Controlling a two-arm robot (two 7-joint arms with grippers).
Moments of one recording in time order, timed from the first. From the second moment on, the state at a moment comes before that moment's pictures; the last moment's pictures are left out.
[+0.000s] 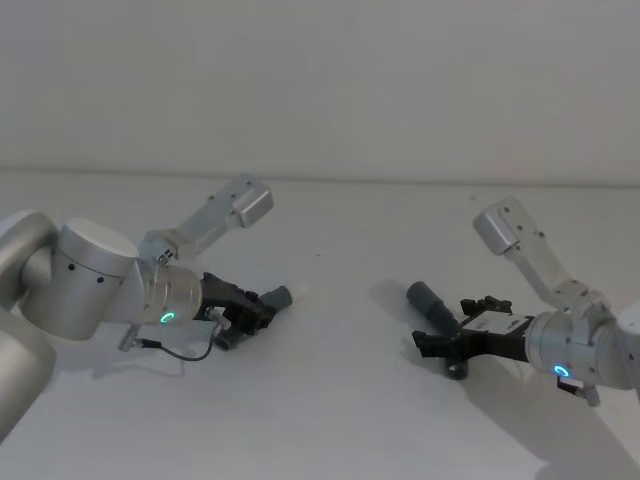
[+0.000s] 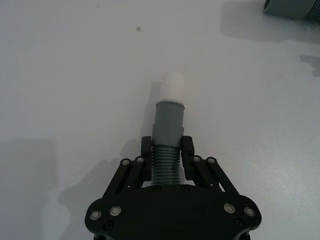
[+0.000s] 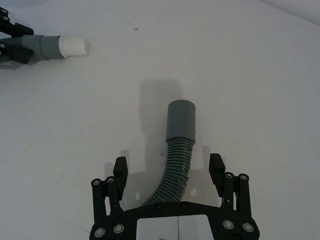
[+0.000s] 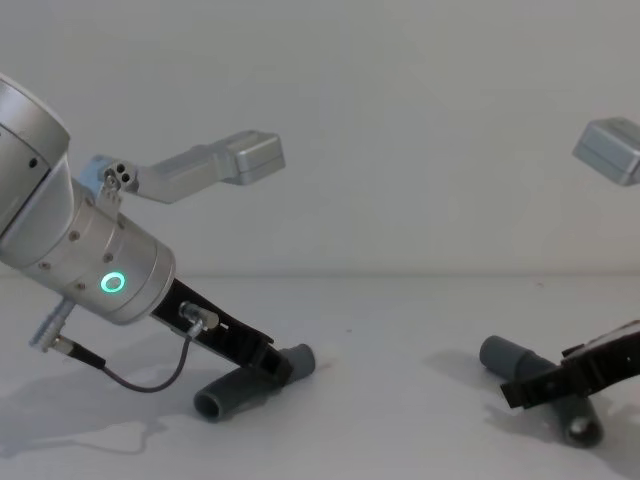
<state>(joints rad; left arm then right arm) -0.64 0.35 0.60 -1.37 -0.26 0.82 -0.47 0.41 0.49 -0.46 -1.52 0.29 0.71 0.39</state>
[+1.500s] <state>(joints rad) -0.64 0.35 0.60 -1.37 -0.26 0.82 -0.47 0.40 0.47 -0.46 -1.52 0.28 0.73 0.39</state>
